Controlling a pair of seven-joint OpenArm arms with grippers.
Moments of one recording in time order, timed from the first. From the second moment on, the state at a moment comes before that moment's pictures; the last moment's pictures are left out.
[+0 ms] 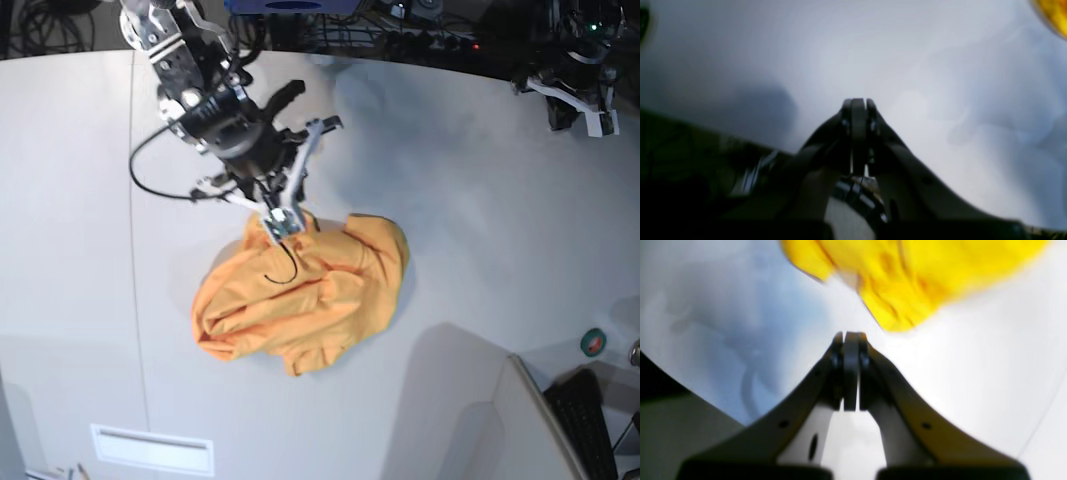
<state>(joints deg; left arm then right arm) 38.3 -19.7 -22.9 91.5 -28.6 -7.5 15.2 -12.0 2.1 -29.7 104.2 0.1 0.1 -49.9</state>
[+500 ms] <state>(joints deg) 33.5 -15.4 -32.7 91.4 -28.4 -7.6 18.9 18.1 -7.4 -43.4 55.2 9.0 0.8 -33.9</state>
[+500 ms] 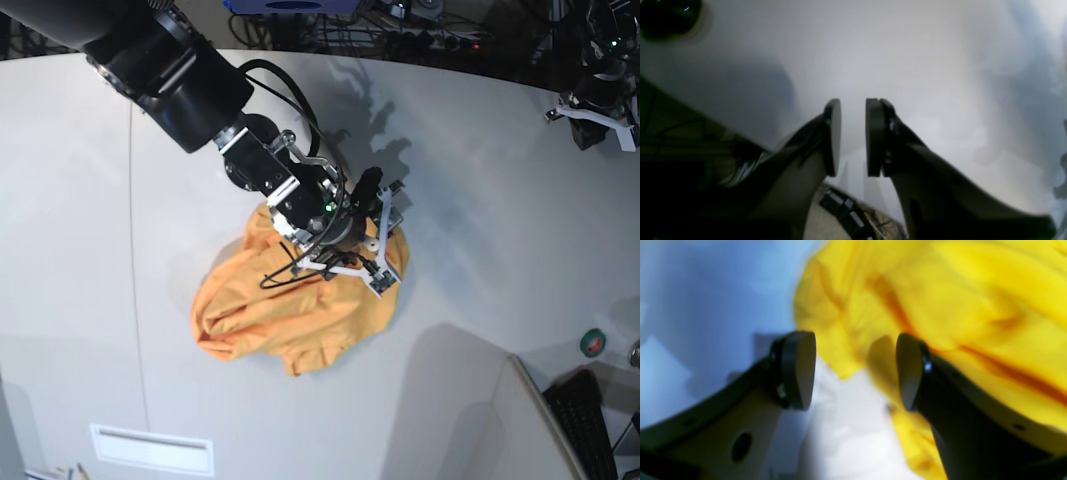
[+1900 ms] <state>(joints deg) 18.8 -15.6 -13.6 82.2 -28.1 -7.6 19.0 1.7 8.8 -44.5 85.1 9.7 0.0 -42.2</state>
